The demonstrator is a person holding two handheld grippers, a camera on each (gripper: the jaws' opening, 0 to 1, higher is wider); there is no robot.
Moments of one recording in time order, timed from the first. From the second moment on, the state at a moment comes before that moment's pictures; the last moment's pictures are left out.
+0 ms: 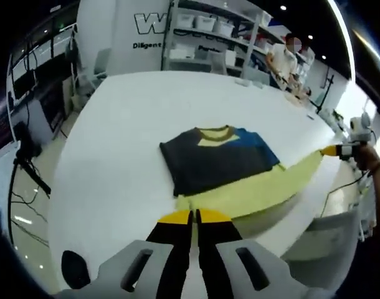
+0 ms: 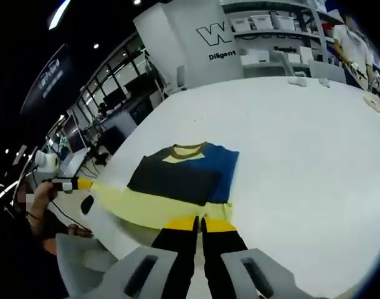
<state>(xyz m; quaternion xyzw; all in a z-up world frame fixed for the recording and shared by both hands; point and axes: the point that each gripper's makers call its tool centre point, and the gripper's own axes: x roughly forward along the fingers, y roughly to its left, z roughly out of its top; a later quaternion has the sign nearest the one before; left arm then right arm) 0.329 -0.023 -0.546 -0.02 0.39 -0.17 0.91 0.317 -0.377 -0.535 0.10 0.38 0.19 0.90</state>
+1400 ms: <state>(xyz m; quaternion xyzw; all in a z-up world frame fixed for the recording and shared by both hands) 0.516 -0.017 -0.601 -0.03 0.39 -0.10 0.92 0.503 -0.380 -0.574 0.15 0.34 0.13 0.92</state>
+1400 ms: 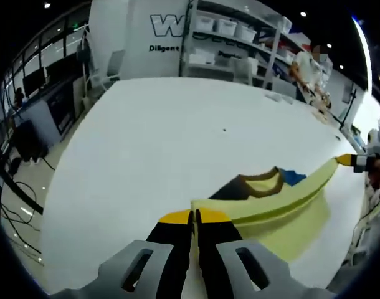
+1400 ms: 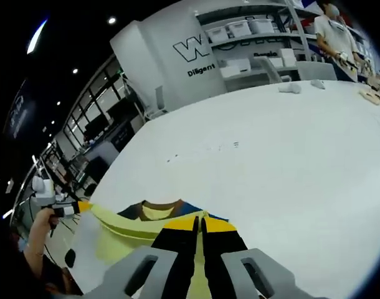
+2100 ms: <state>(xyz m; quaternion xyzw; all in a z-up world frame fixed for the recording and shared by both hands) 0.542 -0.014 -0.665 -0.05 0.41 -0.07 0.91 0.537 -0.386 -0.644 0.15 0.37 0.12 0.91</state>
